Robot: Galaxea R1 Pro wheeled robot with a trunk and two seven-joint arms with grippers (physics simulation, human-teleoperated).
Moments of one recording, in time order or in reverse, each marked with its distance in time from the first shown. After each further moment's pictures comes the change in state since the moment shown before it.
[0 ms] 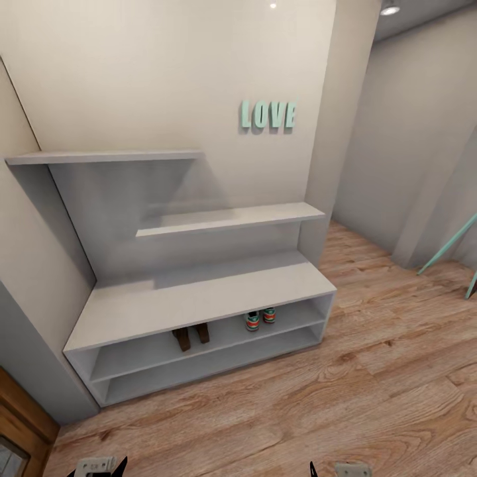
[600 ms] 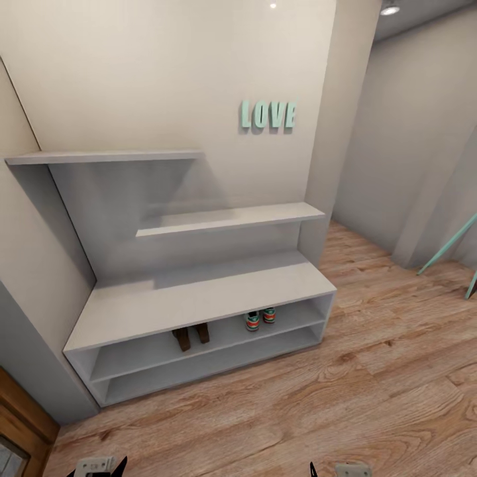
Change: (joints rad) left arm 0.000 0.000 0.001 0.000 0.002 0.000 0.000; right arm 0.001 0.000 0.000 0.001 0.001 0.000 0.000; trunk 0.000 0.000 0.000
